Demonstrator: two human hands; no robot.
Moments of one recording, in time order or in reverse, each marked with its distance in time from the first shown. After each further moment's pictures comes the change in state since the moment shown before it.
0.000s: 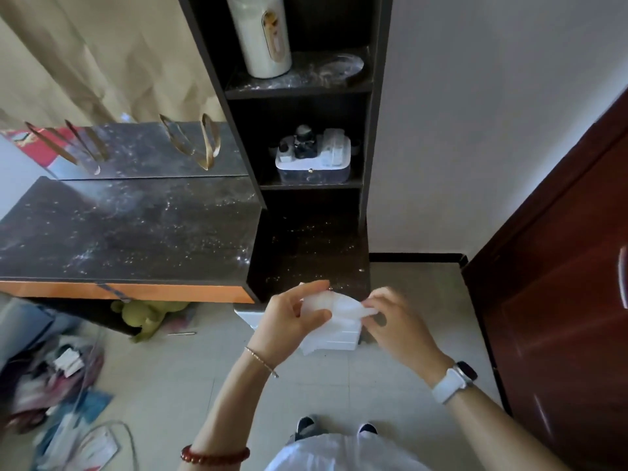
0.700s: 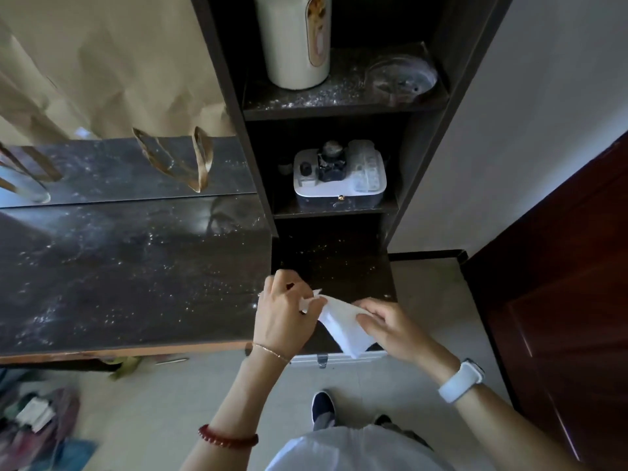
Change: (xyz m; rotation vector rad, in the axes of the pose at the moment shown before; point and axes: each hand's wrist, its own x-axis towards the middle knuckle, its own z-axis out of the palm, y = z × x) left_hand 0.148 -0.048 -0.099 0.694 0.198 0.234; right_hand 0.138 -0.057 0.043 0.531 -0.217 0.182
